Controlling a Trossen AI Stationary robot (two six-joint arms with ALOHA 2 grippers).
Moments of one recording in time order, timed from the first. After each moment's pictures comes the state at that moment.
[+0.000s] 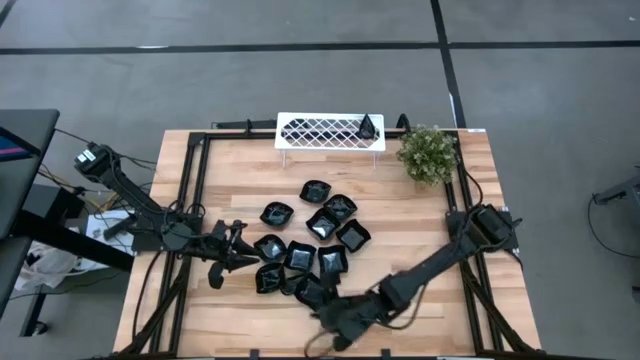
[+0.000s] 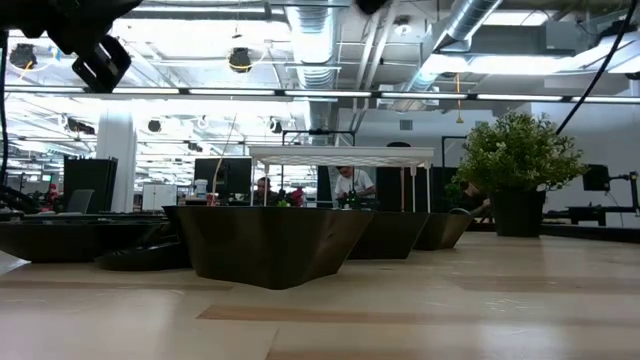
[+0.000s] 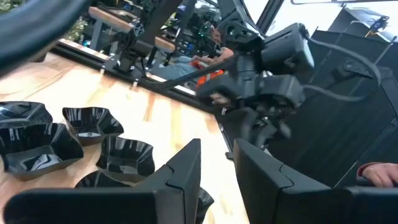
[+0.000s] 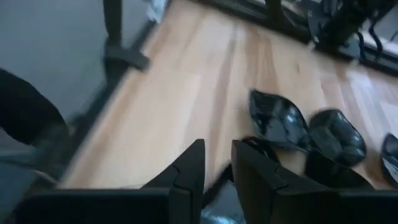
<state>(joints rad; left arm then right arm) -0.72 1.01 0.19 0.66 -0.52 -0.42 0.60 1.92 1.38 -0.06 0.44 0.07</state>
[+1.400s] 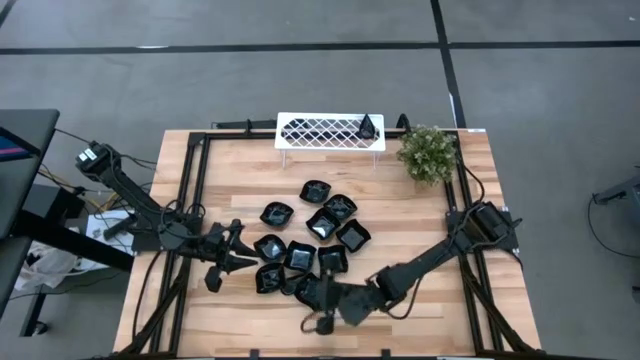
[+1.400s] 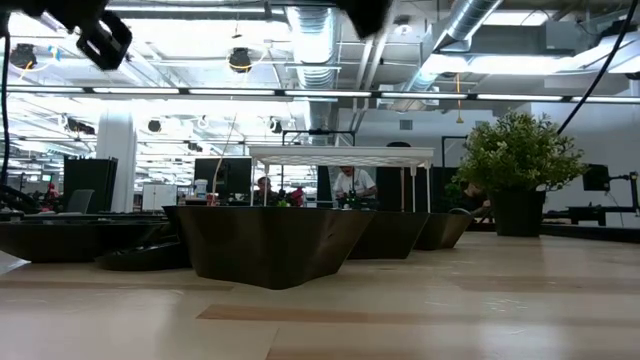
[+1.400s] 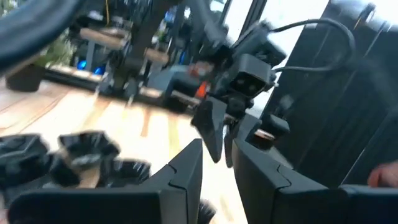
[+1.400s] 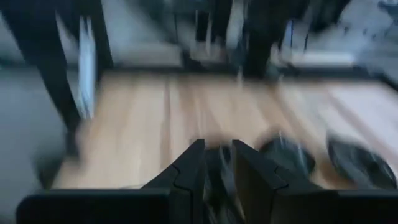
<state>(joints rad) -0.74 1.01 0.22 0.70 -0.53 -0.29 0.56 1.91 1.30 0.26 0.62 0.23</state>
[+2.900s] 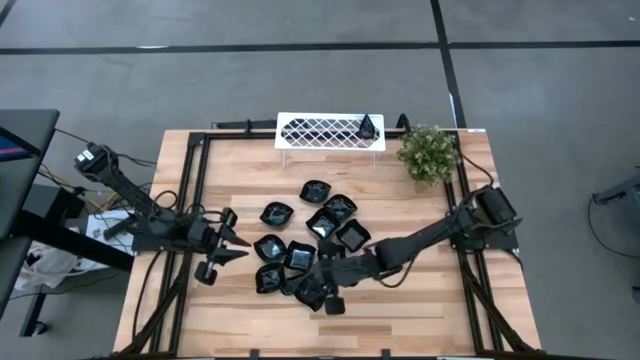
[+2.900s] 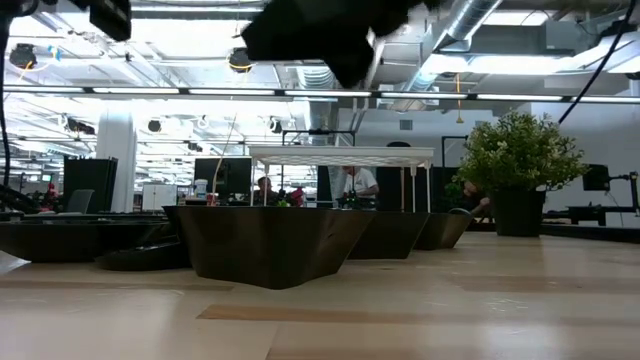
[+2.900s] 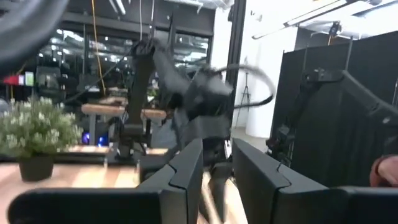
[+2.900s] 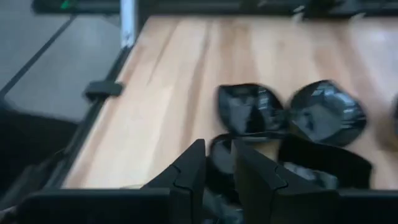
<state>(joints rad) -0.70 0.92 0.15 0.90 -0.46 0.04 0.39 1.82 1.22 0.08 0.14 0.24</state>
